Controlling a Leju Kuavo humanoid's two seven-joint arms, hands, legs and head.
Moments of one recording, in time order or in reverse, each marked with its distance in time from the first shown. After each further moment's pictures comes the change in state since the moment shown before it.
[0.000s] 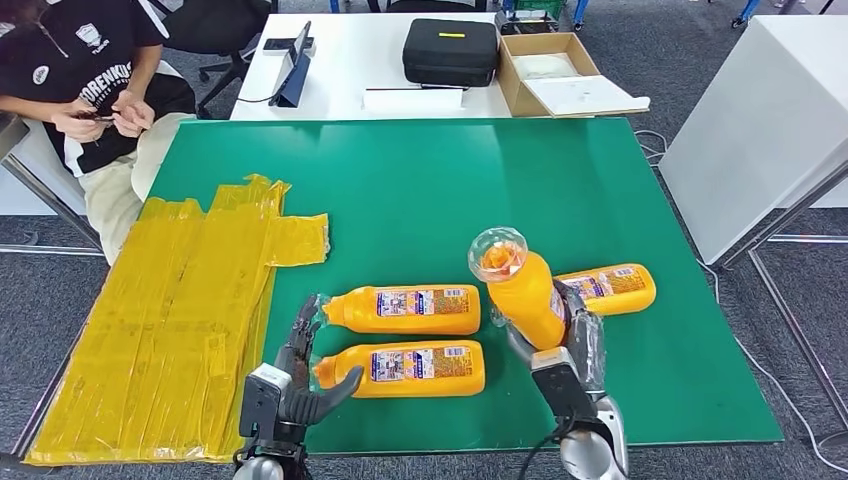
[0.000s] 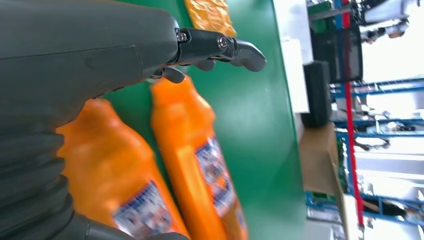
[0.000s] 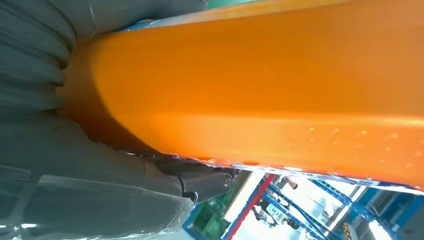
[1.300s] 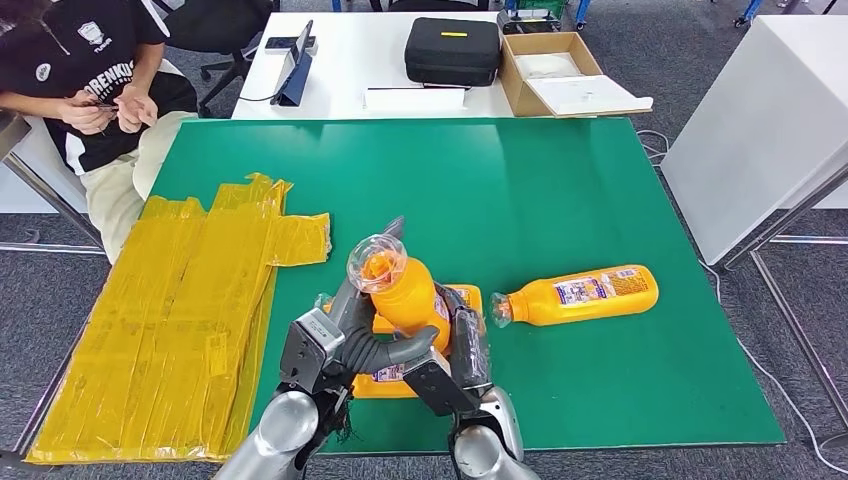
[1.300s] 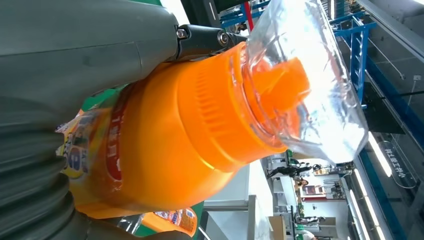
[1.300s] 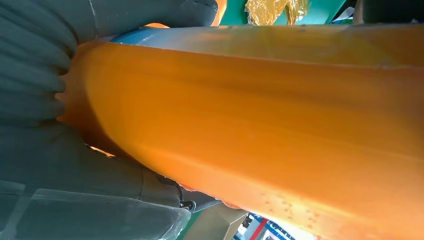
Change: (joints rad) left arm -0.257 0.021 -0.283 -0.131 0.025 -0.112 0.122; right arm -0.111 0.227 0.226 0.272 0.100 -0.034 0.025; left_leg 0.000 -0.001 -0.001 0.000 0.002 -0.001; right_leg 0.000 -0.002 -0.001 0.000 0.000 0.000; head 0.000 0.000
